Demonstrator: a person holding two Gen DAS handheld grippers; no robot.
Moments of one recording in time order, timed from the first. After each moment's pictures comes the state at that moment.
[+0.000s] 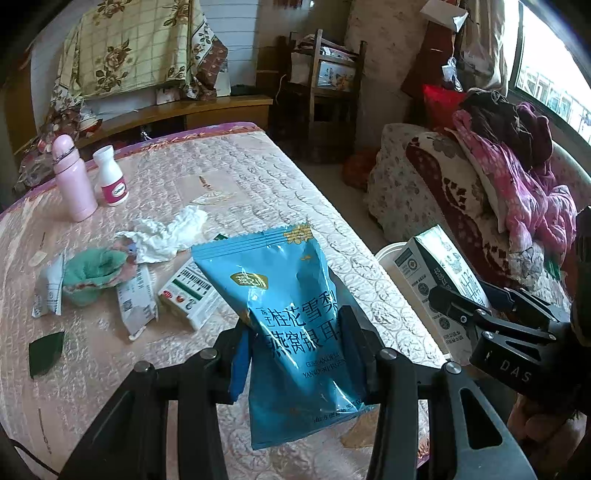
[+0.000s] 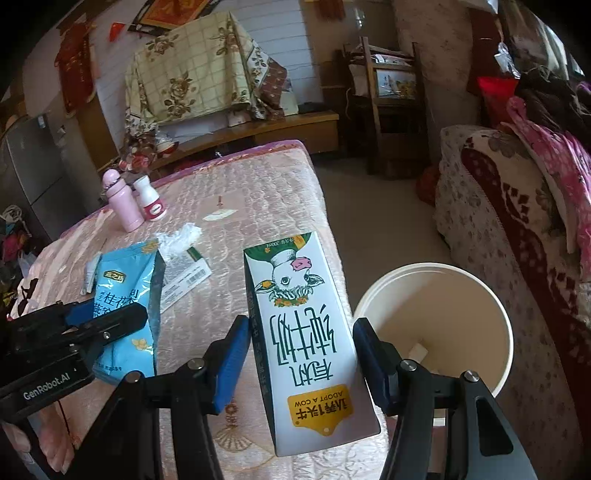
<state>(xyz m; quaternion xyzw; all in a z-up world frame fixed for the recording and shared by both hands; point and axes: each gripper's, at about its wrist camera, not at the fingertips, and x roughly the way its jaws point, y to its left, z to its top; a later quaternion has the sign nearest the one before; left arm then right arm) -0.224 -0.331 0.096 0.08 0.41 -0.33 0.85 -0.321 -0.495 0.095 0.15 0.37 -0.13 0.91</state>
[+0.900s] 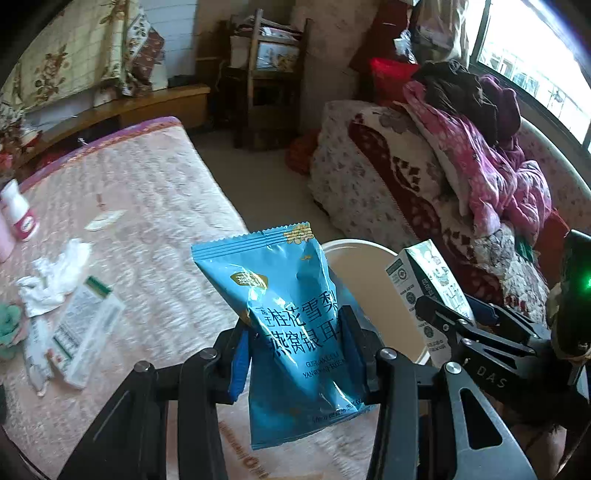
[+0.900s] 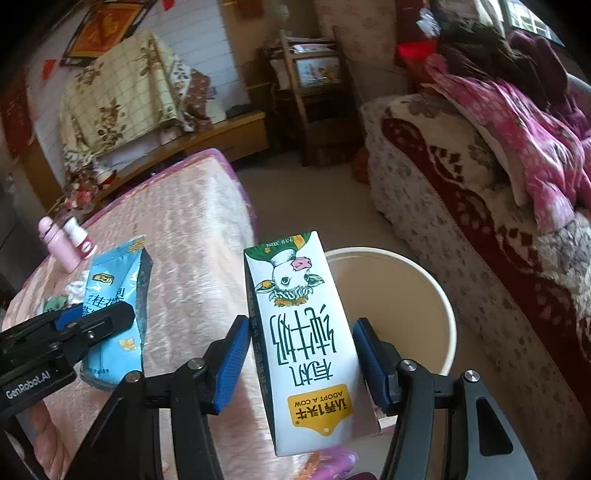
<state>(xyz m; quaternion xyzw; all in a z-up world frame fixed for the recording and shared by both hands) -0.225 -0.449 0.080 0.10 0.43 -0.41 0.79 -0.357 -0.598 0.068 0.22 0.37 -0.23 0.87</state>
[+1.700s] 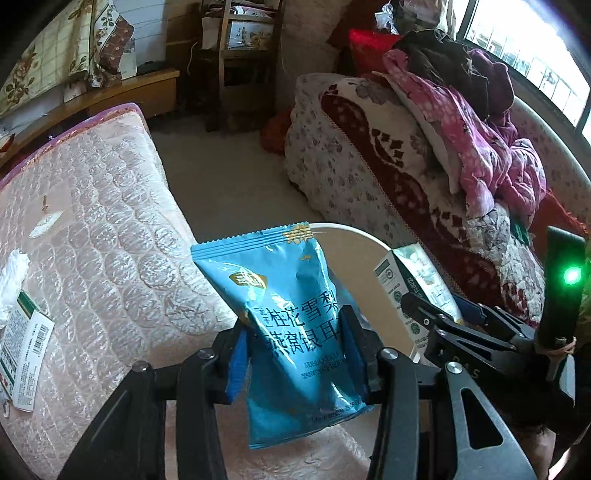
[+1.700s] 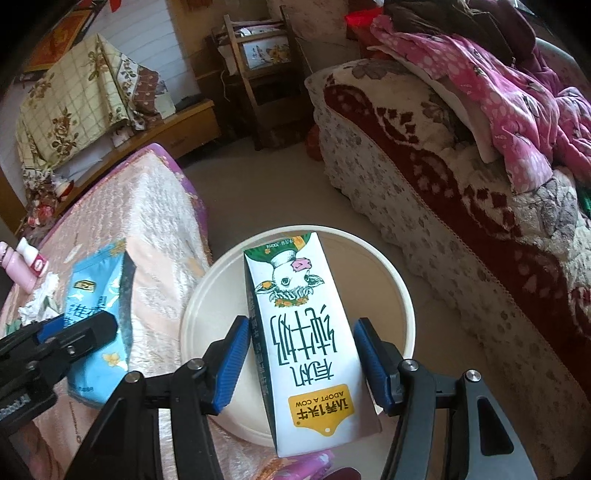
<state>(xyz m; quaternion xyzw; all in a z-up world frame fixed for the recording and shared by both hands) -0.230 -0.510 0.046 0.12 0.45 -0.44 0.76 -0.369 -0.657 0.021 0.25 0.40 -0.29 0.83</state>
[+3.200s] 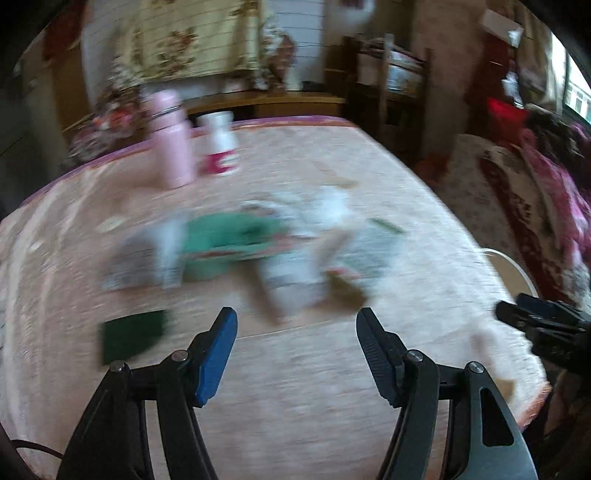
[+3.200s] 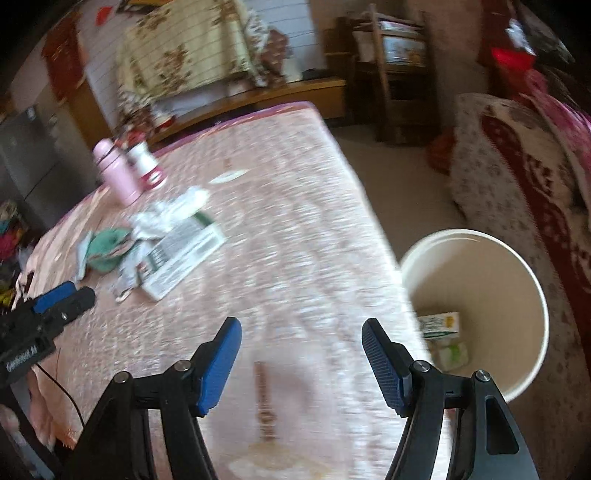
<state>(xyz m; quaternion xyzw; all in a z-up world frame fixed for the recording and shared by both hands) -0.164 -0.190 0.079 0.08 0.42 -0.21 0.88 -0.277 -0.453 0.059 0.17 0.43 -0.10 0.88</state>
